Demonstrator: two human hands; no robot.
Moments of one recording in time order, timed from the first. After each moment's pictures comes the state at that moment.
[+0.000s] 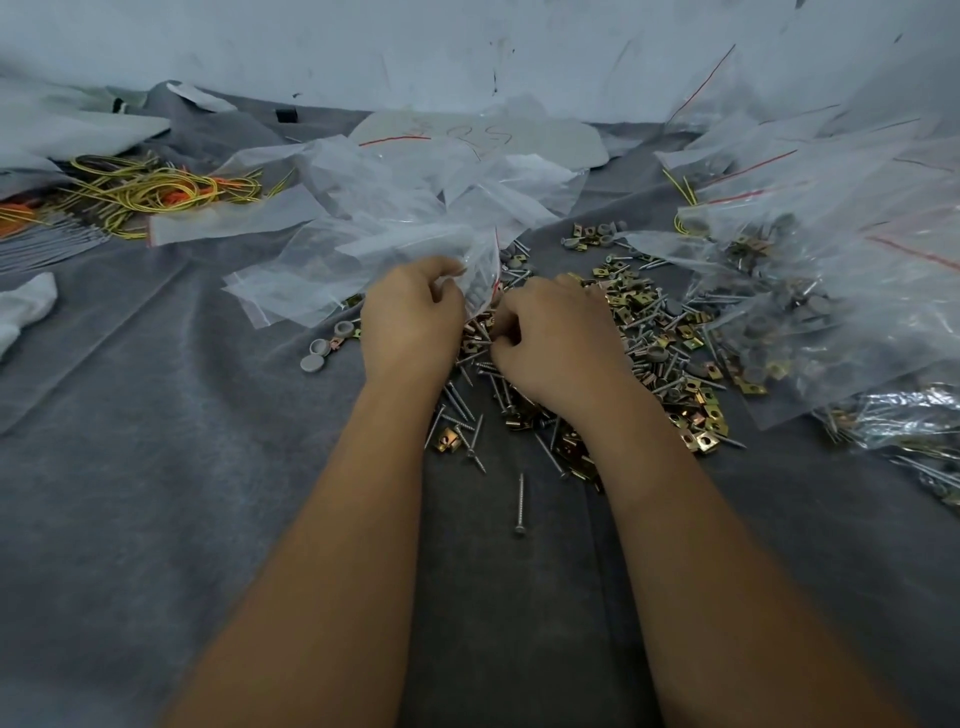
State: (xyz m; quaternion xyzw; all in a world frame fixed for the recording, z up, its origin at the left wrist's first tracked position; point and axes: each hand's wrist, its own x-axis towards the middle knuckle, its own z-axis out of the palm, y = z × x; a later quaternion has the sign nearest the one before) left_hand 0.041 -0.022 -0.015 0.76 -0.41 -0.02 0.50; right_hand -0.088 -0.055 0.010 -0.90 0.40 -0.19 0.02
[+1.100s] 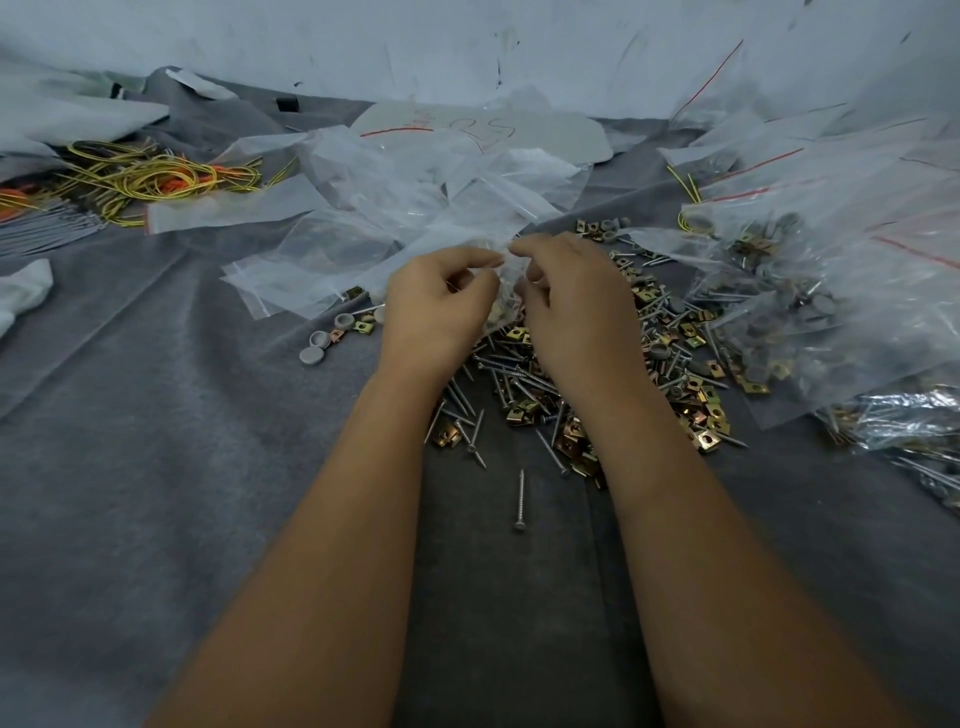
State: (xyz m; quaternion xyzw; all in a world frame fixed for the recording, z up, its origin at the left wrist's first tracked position) left_hand 0.025 -0.015 -0.003 0.65 -0.46 -0.13 0.59; right_hand -0.091 -0.065 0.009 -0.85 0.34 -0.40 0.06
